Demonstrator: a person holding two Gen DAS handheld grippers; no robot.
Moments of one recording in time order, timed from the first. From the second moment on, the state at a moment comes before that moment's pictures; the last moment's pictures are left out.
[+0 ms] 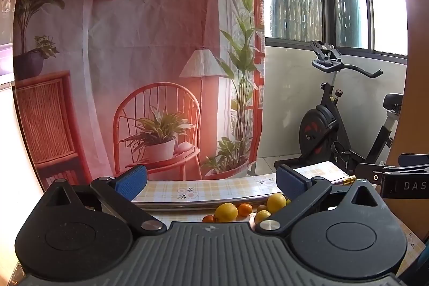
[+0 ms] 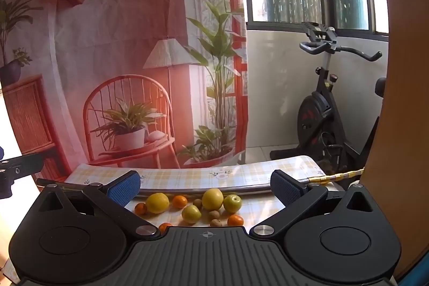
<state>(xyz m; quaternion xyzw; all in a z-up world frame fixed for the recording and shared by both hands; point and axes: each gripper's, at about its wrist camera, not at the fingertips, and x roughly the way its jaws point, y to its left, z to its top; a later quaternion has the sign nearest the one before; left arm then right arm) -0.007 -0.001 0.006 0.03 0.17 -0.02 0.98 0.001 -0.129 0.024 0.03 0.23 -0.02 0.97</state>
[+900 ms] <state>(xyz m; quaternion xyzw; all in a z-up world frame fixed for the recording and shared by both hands) -0.023 -0.005 0.000 0.04 0.14 -0.03 0.99 -0.020 -0.134 0.032 0.03 0.19 -0.03 0.98</state>
